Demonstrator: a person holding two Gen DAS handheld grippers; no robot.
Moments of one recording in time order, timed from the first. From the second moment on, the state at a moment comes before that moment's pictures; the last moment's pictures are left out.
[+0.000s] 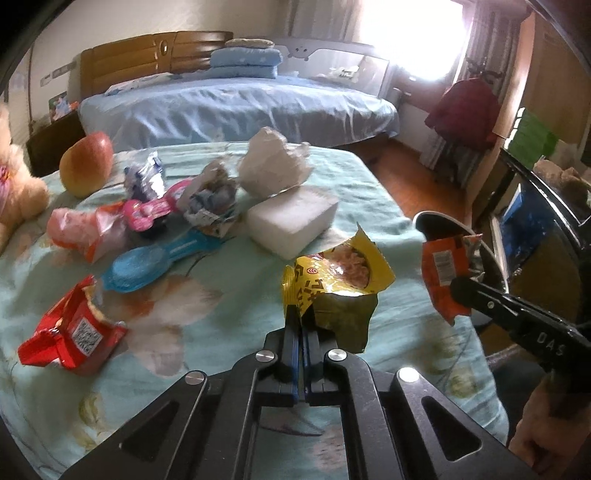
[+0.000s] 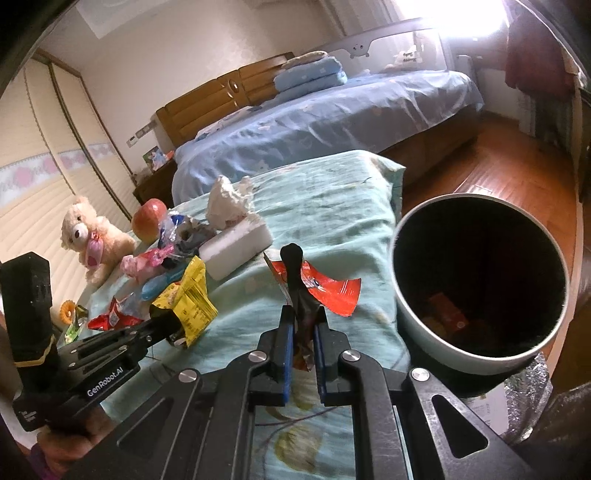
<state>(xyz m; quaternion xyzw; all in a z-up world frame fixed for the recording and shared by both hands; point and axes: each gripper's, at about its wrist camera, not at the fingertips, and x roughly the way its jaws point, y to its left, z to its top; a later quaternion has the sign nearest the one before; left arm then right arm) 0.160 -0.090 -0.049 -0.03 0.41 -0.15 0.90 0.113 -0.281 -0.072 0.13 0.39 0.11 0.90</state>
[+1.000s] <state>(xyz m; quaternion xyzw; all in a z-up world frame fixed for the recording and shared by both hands) 0.183 -0.185 -0.043 0.01 0.40 -0.23 0.89 0.105 -0.372 -0.069 0.16 0.37 0.03 0.91</state>
